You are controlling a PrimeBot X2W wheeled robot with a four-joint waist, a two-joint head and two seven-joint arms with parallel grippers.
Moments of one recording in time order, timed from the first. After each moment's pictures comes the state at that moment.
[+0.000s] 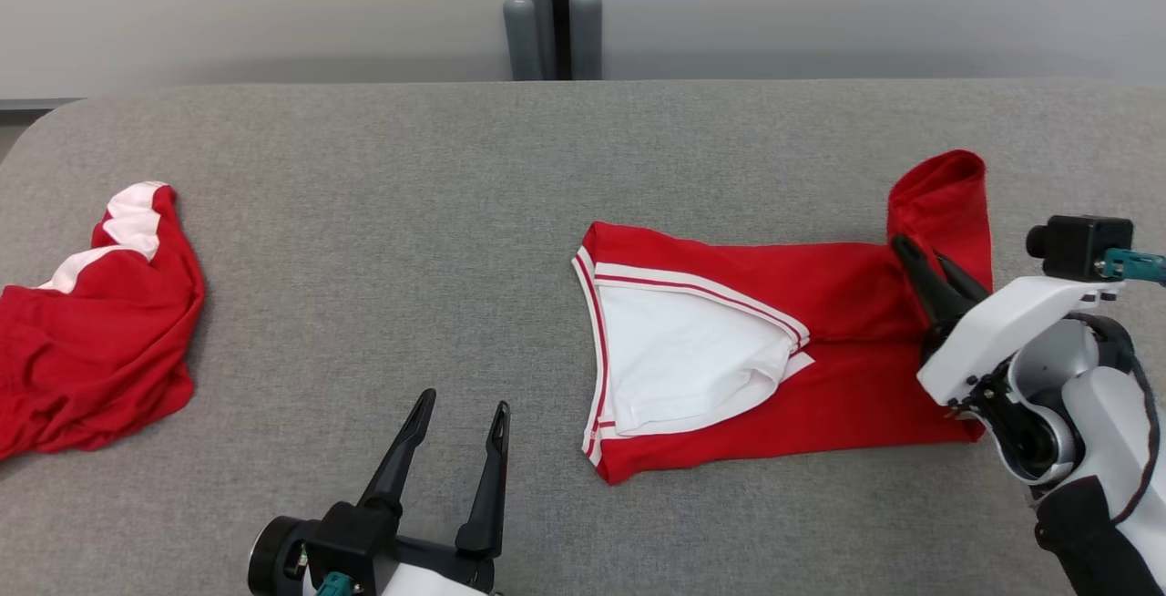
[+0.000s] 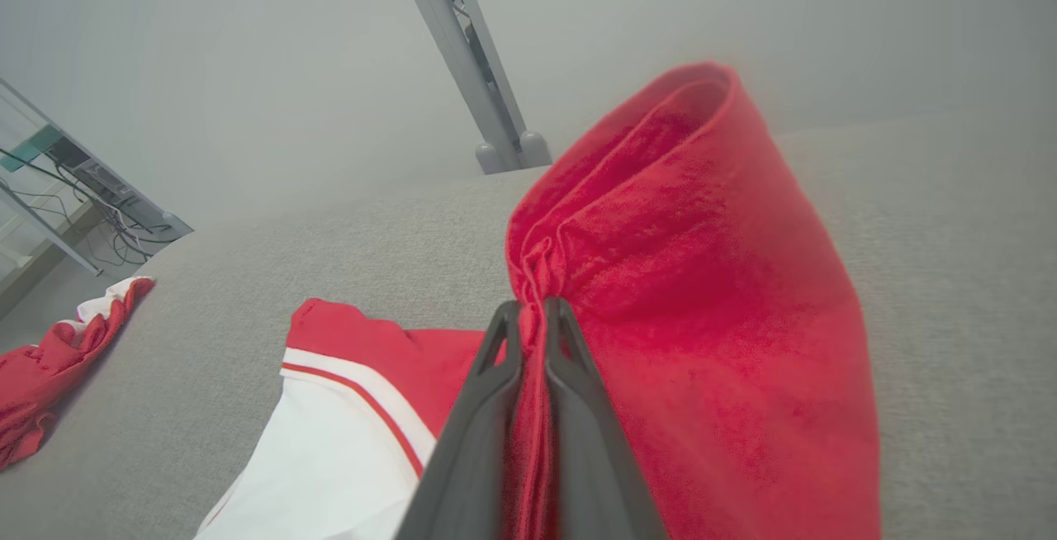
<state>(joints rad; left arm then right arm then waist) 0.03 0.05 -0.32 0.07 -0.20 0.07 -0.26 -0.52 -0.30 0.34 0.53 0.75 0.13 0.08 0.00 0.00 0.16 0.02</state>
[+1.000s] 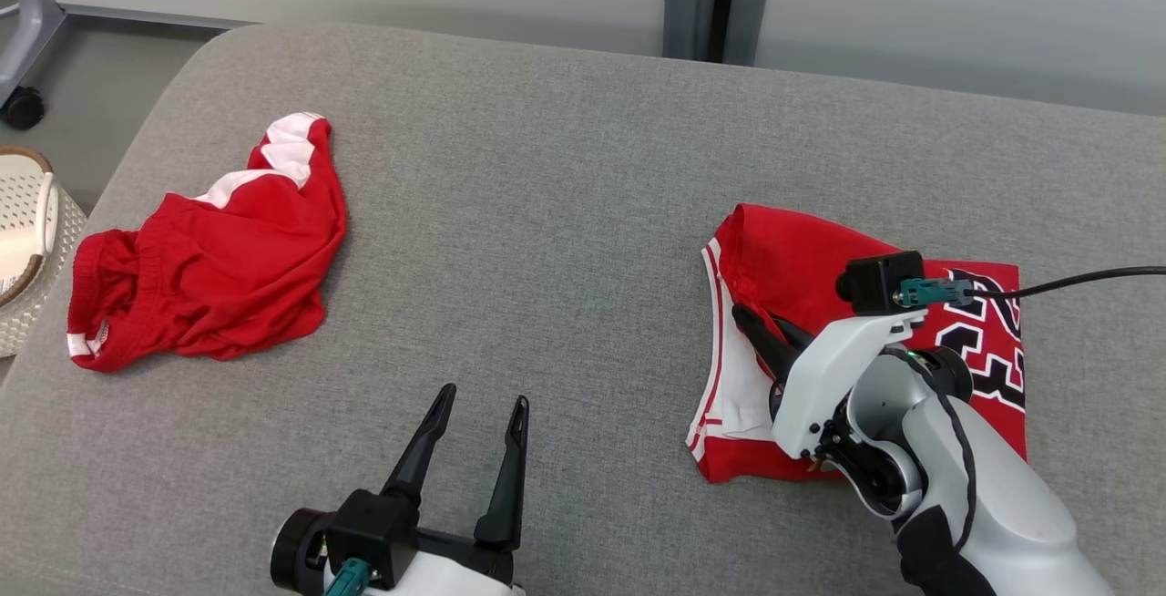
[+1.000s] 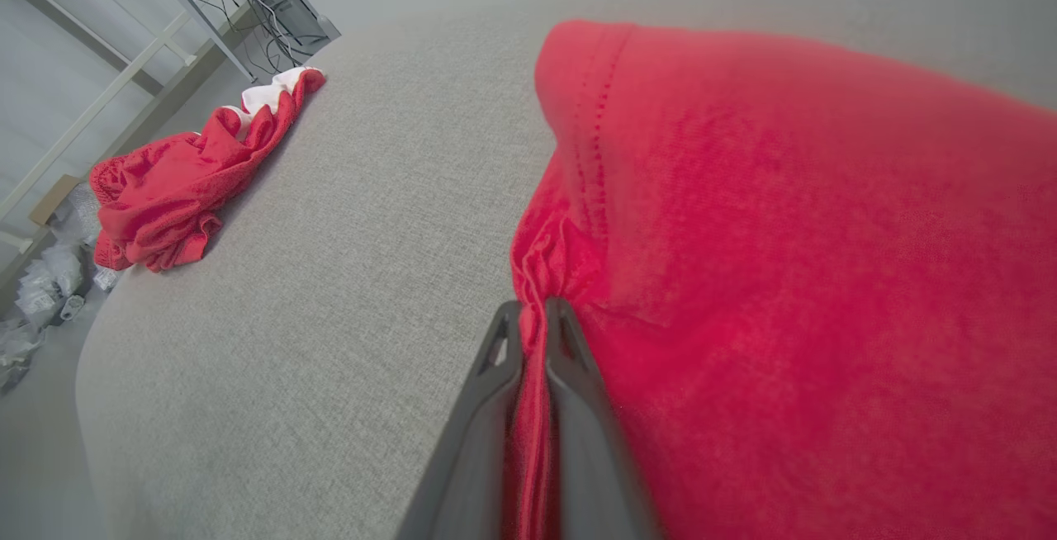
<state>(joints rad) 0.00 0.05 -0.37 0.10 -0.26 0.09 -0.26 -0.53 -0.08 0.43 0.60 0.61 0.13 0.19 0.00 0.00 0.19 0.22</state>
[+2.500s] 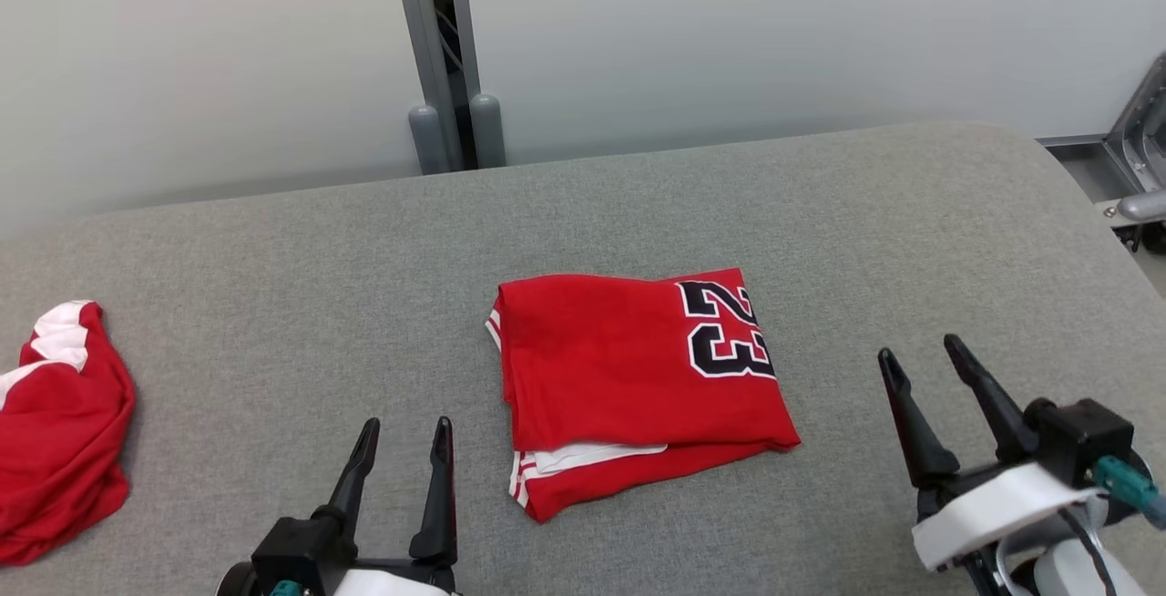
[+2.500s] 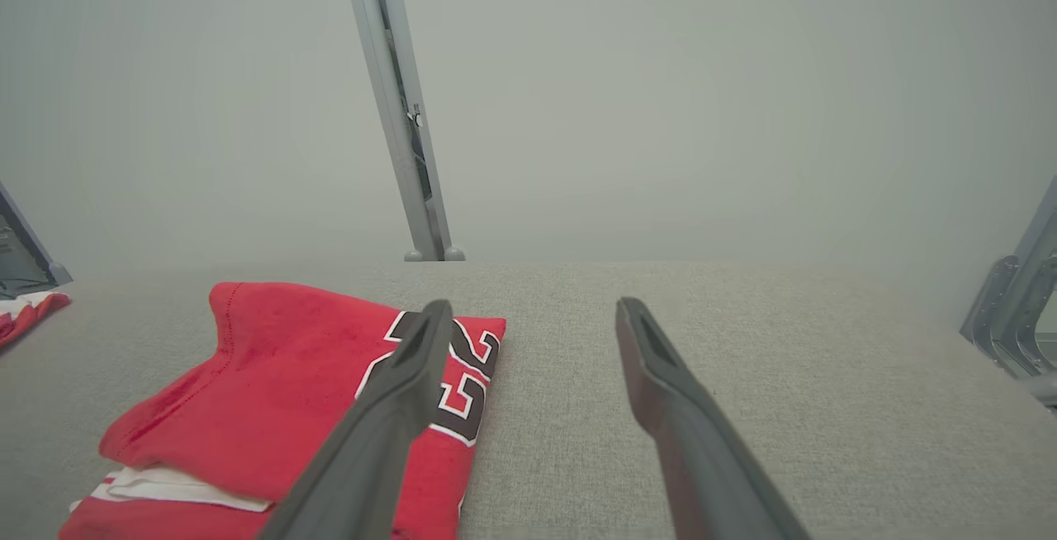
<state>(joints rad) 0.05 0.05 -0.27 0.12 -0.32 0.13 -0.26 -0.19 -0.23 0.24 0.35 0.37 0.13 -0.26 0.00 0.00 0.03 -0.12</state>
